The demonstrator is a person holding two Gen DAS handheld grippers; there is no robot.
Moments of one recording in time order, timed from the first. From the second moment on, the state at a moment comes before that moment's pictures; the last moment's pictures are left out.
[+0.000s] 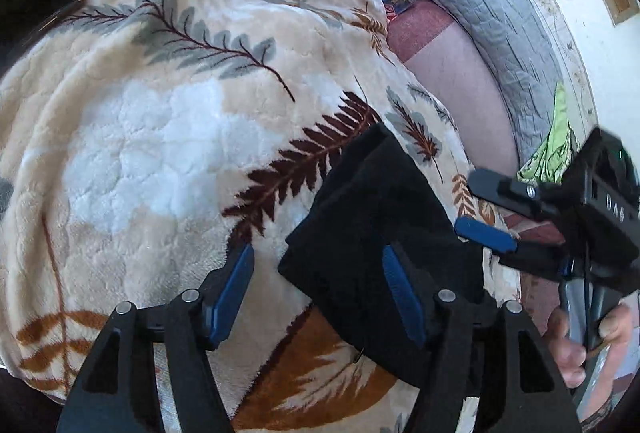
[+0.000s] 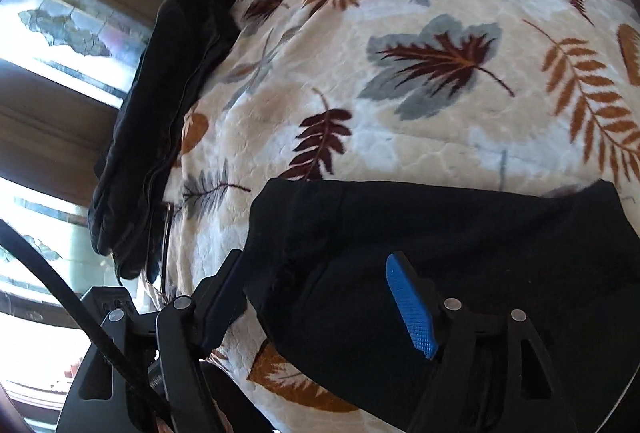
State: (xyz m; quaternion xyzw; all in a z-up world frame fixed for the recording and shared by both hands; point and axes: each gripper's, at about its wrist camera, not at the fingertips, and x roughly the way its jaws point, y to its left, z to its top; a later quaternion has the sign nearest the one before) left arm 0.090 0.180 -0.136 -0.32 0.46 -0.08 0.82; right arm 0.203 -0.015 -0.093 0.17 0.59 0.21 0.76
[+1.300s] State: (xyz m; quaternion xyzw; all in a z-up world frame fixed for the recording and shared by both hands) left arm 0.053 0.128 -0.128 -0.37 0.44 -0.21 0.79; right arm 0.198 0.057 -0.083 -0.07 0.62 0.13 0.77
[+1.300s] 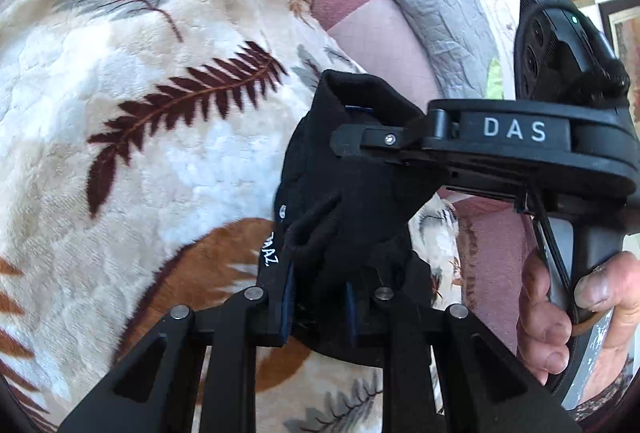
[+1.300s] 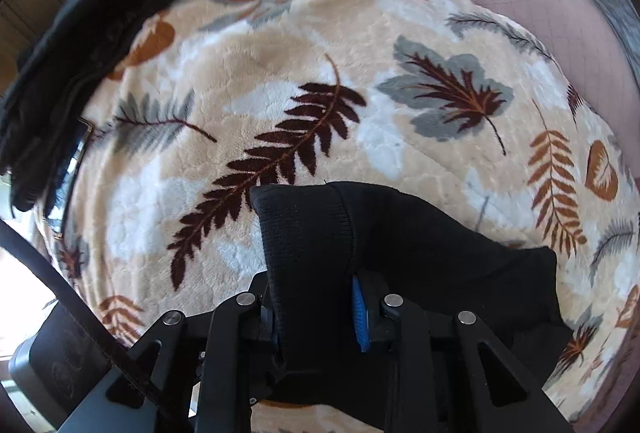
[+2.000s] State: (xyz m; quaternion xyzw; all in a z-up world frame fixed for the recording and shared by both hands) left arm 0.042 -0.066 -0.079 -0.19 0.47 -0.28 0.82; right arm 0.106 -0.175 -0.049 0.17 0.53 0.11 0.82
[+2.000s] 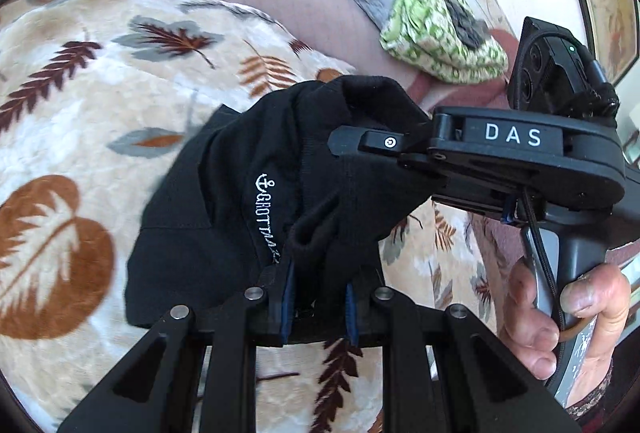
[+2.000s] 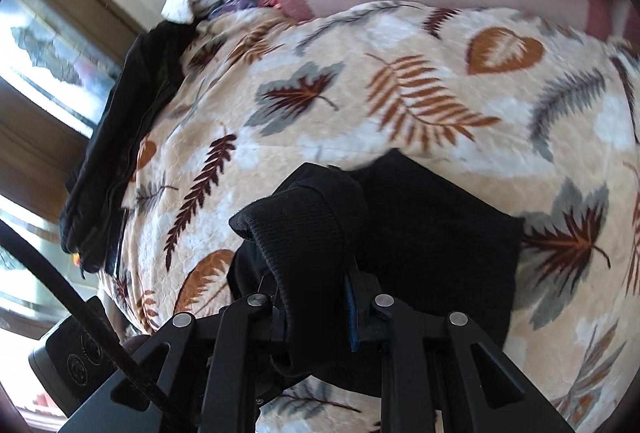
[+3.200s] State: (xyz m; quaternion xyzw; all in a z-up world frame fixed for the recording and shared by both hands) left arm 0.028 0.025 -0.095 -0.18 0.43 -0.23 0.85; right arm 0.040 -0.274 -0.114 0.25 0.48 -0.02 0.84
